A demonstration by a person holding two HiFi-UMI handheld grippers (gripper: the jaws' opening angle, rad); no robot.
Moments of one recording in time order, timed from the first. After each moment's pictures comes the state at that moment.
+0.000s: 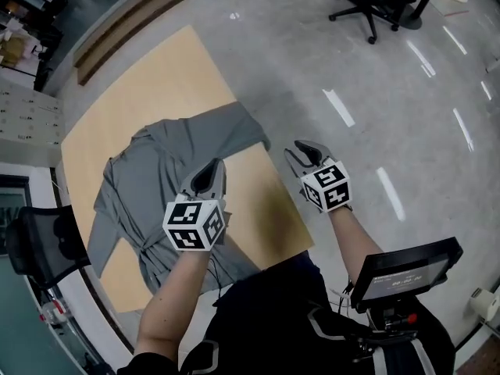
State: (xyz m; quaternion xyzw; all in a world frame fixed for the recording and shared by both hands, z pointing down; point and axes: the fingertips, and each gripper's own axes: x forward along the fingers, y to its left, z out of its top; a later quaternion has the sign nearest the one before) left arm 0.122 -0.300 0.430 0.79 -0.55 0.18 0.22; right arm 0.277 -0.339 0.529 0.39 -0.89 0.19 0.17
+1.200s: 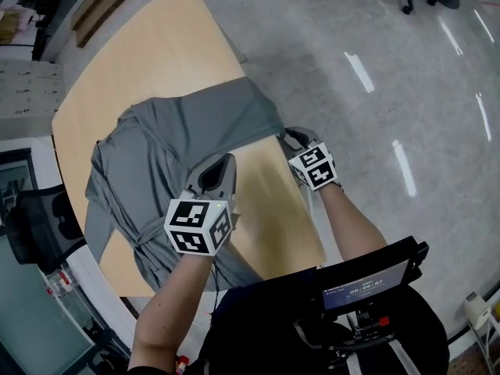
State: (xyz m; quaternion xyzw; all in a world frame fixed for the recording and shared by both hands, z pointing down) left arm 0.128 -0.319 0.503 0.76 -0.53 0.24 0.29; right arm 0.211 -0.370 0.701 0.30 -0.90 0.22 0.23
